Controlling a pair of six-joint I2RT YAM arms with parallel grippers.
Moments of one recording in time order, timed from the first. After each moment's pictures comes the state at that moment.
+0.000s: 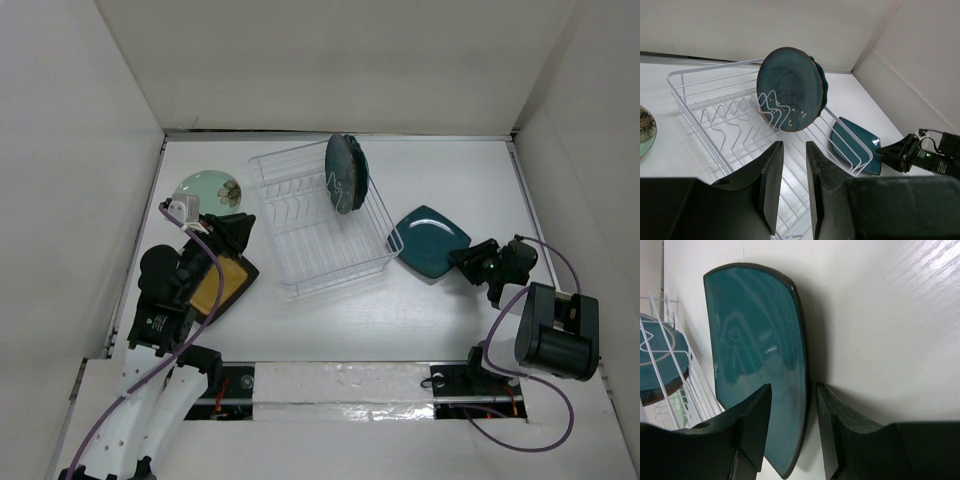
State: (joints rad) left arm -0.27 0.53 0.66 -0.07 0.20 -0.43; right arm -0.34 1.36 0.30 0.45 -0.44 0.82
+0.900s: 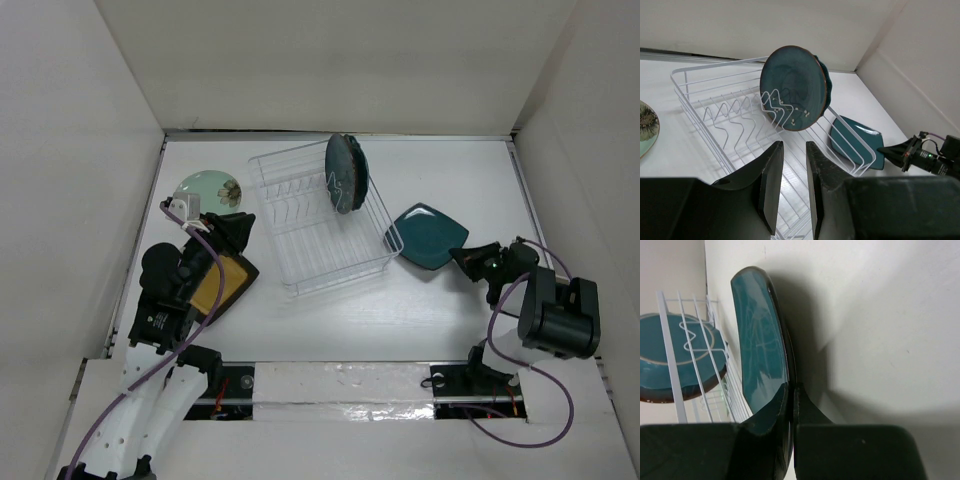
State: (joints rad) left arm -0.27 0.54 0.66 -0.07 0.19 -0.43; right arm -0.38 1.54 0.27 0.74 -0.55 1.00
